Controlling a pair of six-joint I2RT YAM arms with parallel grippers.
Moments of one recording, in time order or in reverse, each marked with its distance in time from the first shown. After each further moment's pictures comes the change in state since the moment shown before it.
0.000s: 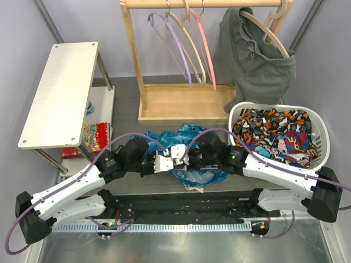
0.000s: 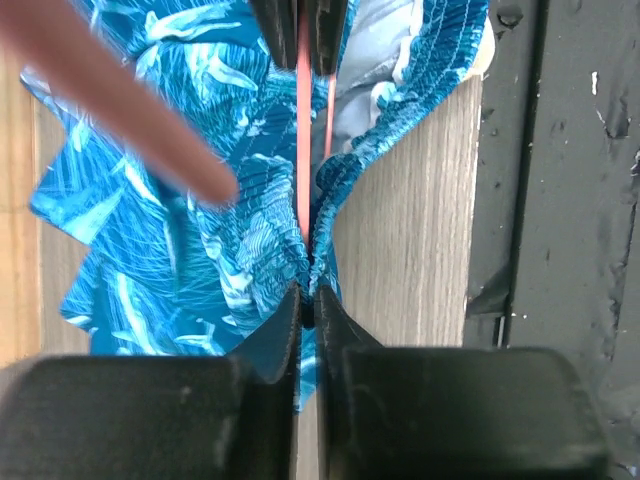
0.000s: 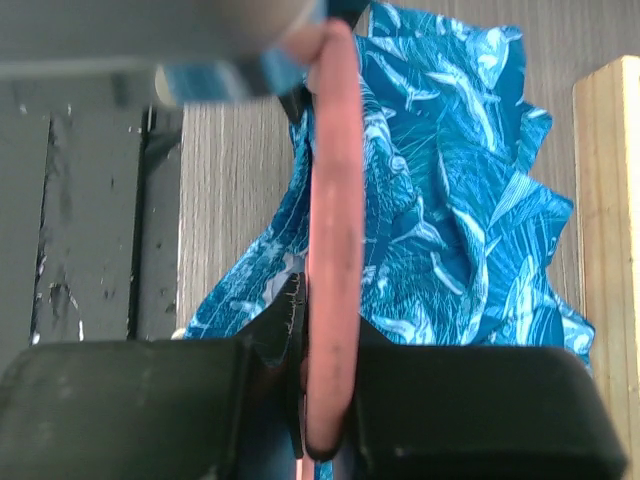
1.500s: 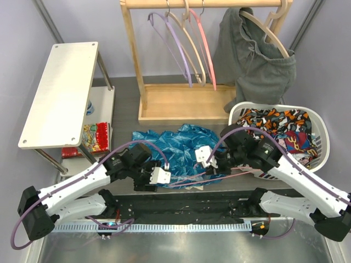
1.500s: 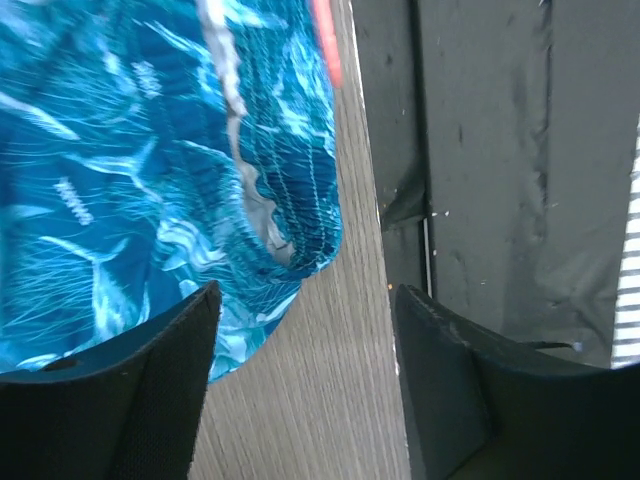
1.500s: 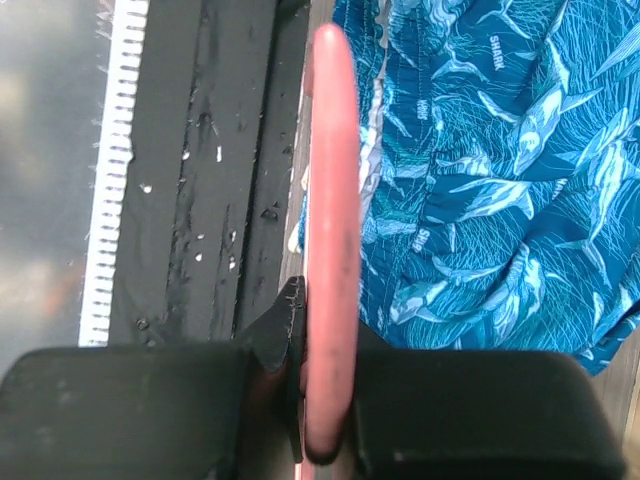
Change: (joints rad) left arm 0.011 0.072 -0.006 -0.234 0.100 0.155; right arm -0.201 -0.183 0.228 -0.732 -0.225 -0.225
